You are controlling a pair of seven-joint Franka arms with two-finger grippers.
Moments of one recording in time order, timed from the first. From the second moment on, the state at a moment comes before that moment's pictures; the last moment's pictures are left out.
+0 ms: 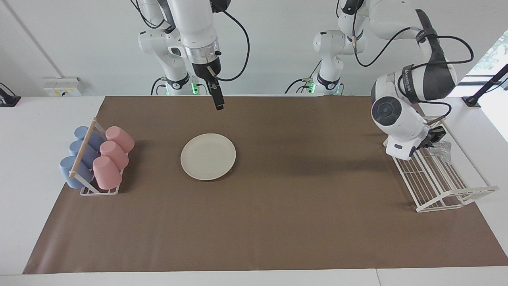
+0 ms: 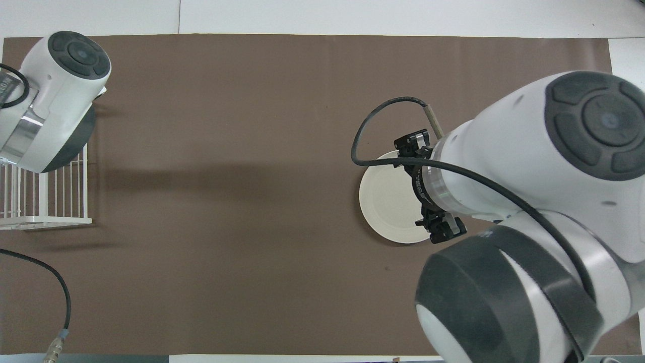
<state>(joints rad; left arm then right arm) -0.08 0.29 -0.12 -1.56 0.78 1.55 -0.33 0.16 0.03 0.32 -1.59 0.07 1.61 1.74</state>
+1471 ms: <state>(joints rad) 0.21 0.14 -0.08 -1.77 -0.94 1.47 -0.10 0.37 0.37 0.32 -1.21 0.01 1.54 2.11</state>
